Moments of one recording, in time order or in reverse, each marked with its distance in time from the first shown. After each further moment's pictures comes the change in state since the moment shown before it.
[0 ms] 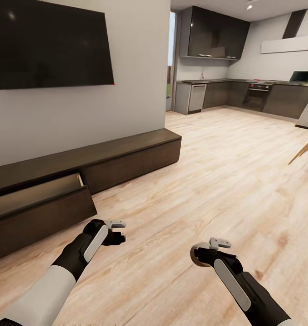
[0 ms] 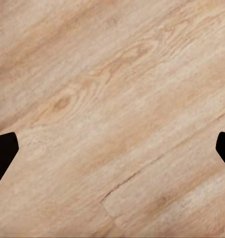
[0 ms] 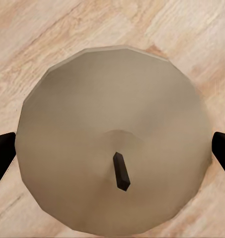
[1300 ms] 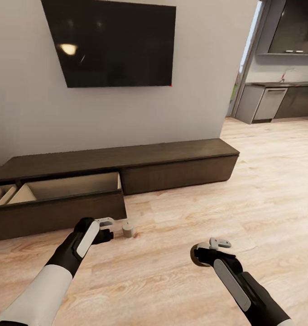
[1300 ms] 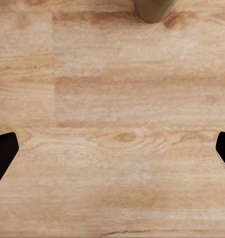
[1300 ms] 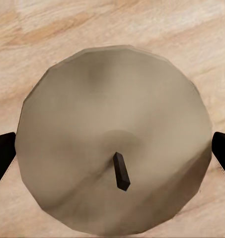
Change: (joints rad) left arm 0.001 -0.009 0.188 0.004 -0.003 -0.002 0.147; right arm 0.000 0.001 0.003 -0.001 0.003 0.001 -0.003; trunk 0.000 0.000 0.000
